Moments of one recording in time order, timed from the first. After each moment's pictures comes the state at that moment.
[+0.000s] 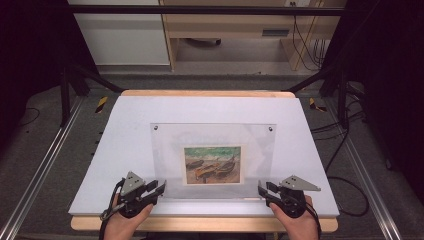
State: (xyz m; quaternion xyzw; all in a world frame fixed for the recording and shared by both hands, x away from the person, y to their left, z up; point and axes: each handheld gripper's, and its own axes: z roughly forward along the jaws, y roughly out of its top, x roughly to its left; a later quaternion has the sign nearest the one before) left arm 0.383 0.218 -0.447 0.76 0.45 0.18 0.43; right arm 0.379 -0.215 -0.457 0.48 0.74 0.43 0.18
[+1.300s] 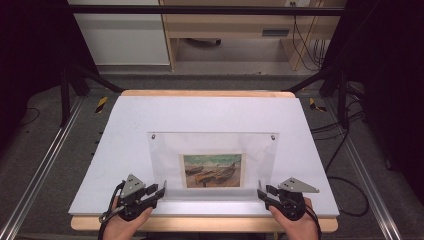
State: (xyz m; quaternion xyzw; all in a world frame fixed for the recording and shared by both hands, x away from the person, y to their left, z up) left arm 0.378 0.219 -0.451 0.77 0.45 0.17 0.42; right arm 0.374 -0.214 -0.460 0.48 0.75 0.42 0.17
